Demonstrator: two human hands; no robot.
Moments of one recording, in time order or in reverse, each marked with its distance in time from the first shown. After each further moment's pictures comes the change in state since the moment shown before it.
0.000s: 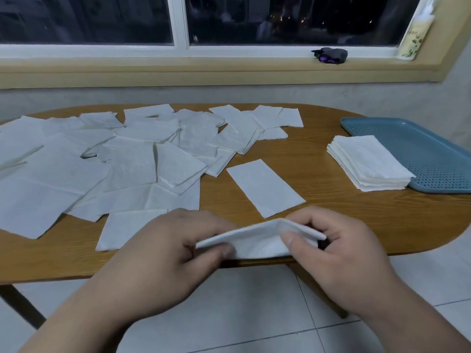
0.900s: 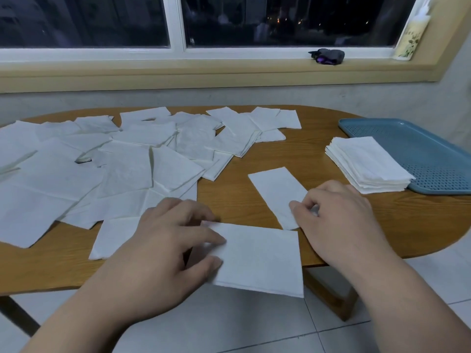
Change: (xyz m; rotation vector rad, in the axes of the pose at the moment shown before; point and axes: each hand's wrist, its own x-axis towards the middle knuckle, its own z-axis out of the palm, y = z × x) left_hand -0.002 -0.030 0.009 0.248 -0.039 -0.086; right_hand 0.044 0.022 -0.005 -0.703 0.074 0.216
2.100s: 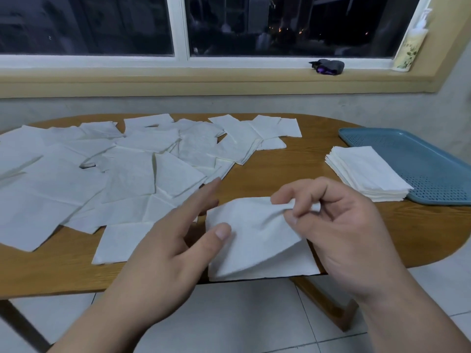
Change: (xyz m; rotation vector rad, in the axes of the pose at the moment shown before) left_hand 0.006 0.033 -0.006 -0.556 0.160 -0.296; right_hand -0.021 -0.031 -0.031 1.179 -0.101 -0.208
